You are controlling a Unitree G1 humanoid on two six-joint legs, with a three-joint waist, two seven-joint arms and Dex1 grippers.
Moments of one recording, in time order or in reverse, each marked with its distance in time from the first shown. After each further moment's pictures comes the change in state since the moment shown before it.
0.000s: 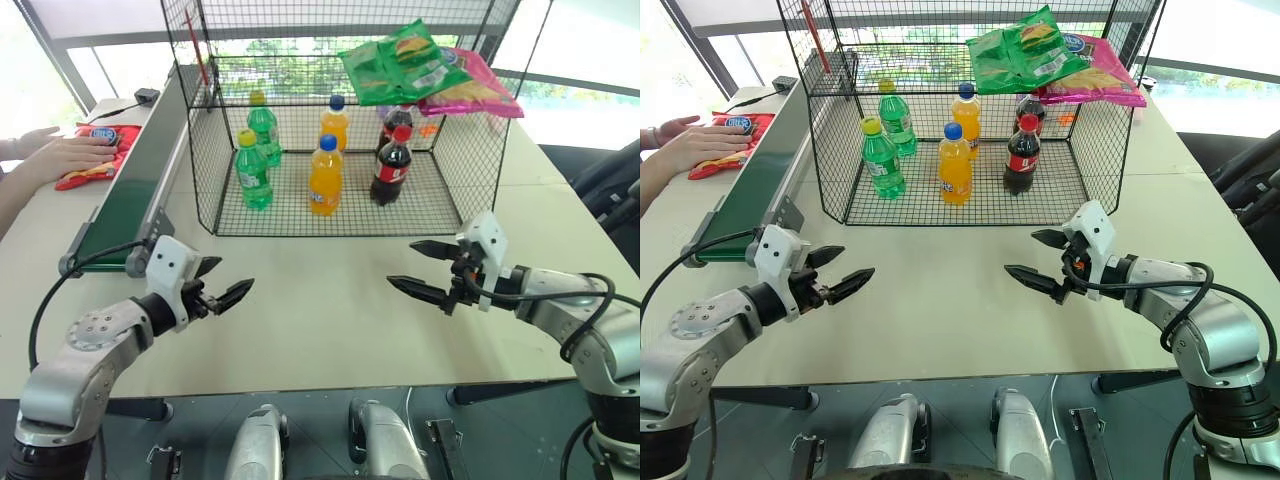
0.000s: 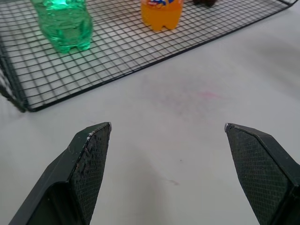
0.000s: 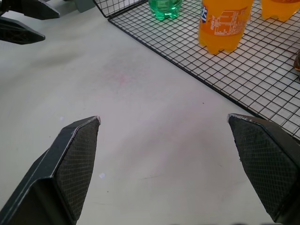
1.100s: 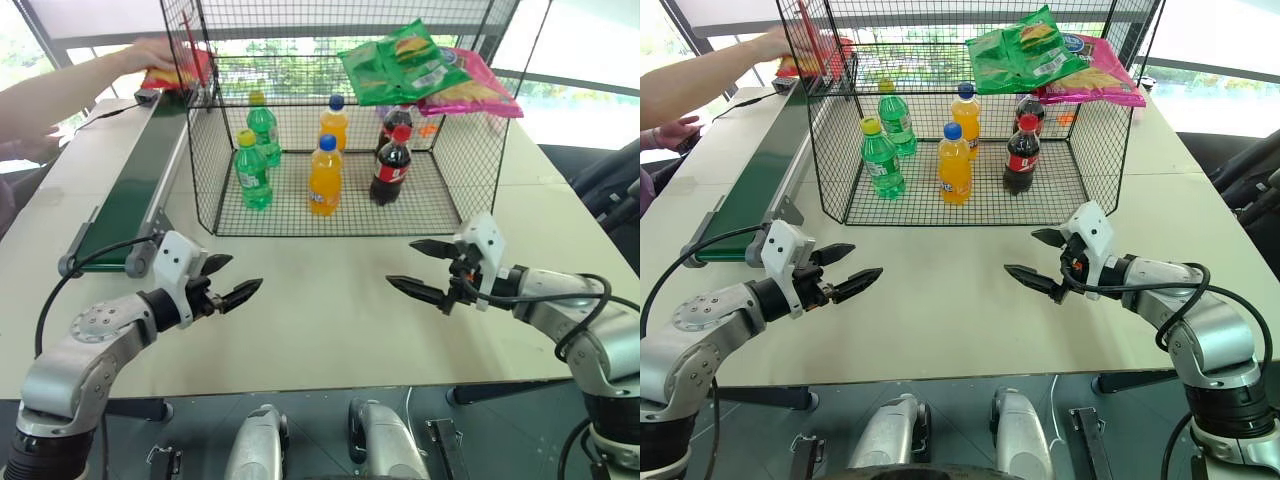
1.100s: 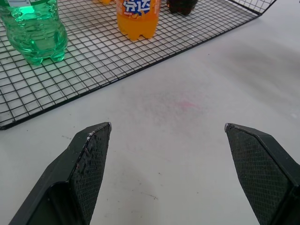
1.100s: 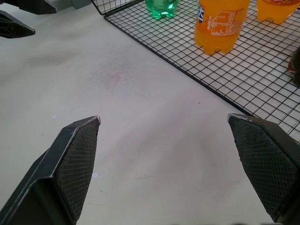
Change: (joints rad) left arm -0.038 0.021 -0.022 0.017 -0.017 0.000 -0.018; right arm 0.001 0.011 0.022 0.001 -0.041 -0.026 -0.002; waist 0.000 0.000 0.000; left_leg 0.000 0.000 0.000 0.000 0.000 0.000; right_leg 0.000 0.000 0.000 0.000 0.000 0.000
